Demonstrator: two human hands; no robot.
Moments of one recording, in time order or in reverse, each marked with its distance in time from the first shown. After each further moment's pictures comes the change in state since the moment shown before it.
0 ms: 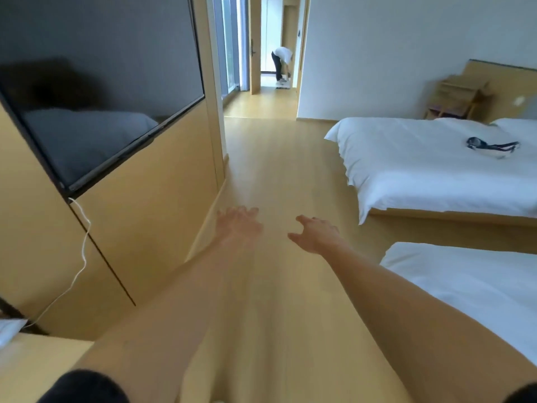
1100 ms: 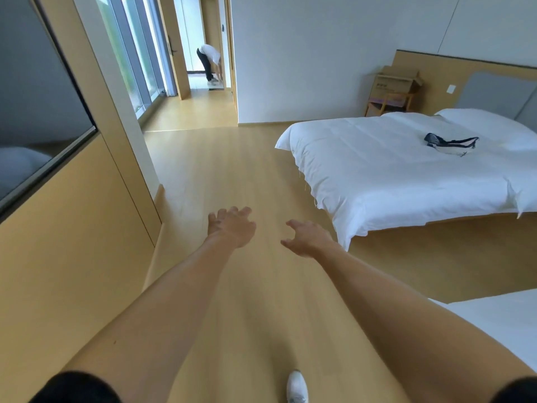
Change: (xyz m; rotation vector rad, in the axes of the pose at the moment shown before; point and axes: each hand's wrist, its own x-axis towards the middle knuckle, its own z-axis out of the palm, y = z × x) left_hand 0.567 0.082 -0.013 -0.003 -0.108 0.189; right_hand 0.504 0.093 -0.095 0.084 -0.001 0.199
